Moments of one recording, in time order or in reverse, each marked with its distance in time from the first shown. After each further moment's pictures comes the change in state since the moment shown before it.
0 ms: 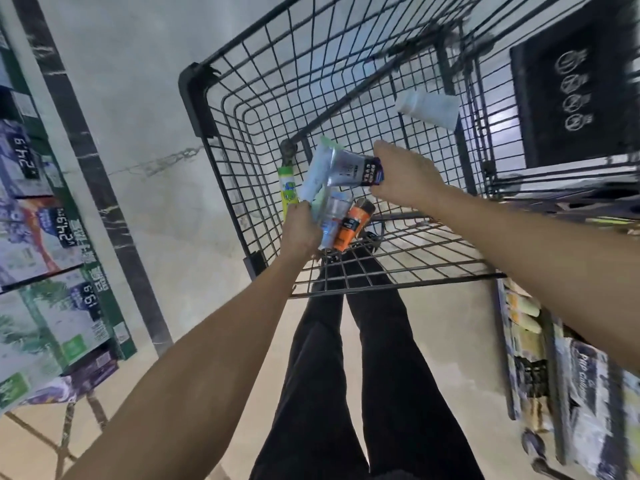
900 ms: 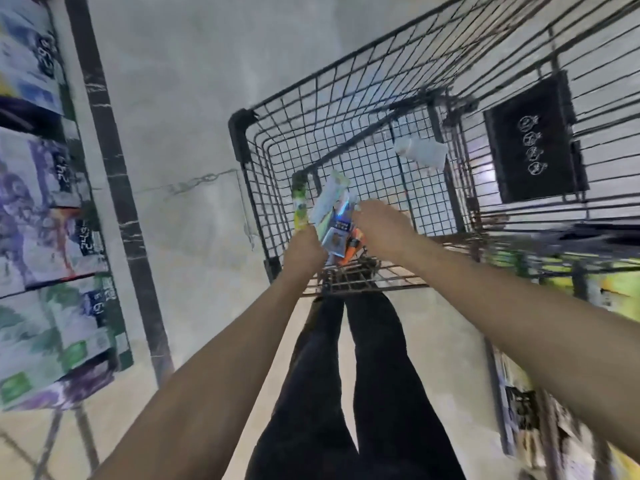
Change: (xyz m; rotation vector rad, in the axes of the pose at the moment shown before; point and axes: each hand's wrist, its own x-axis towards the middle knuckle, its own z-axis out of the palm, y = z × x) left_hand -0.060 0.016 -0.045 0.154 -0.049 0.015; right_hand -0.067 -0.063 -0.005 -0.320 -0.099 -0.163
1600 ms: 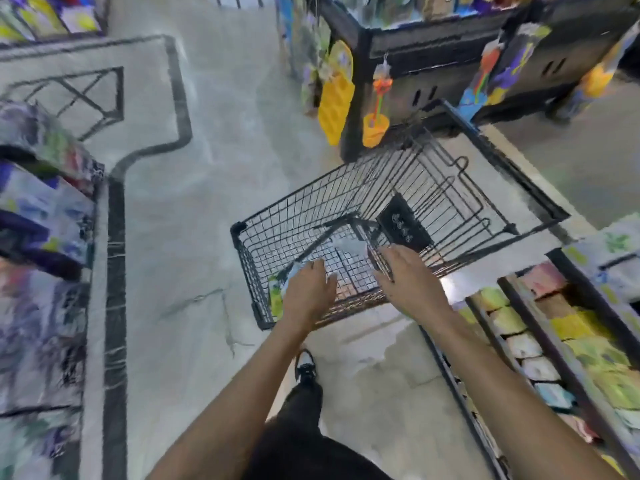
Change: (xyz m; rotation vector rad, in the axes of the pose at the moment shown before) left_hand -0.277 0.089 -0.051 0.145 0.372 0.559; right_hand -0.341 -0.036 -0.093 0.311 0.579 0.384
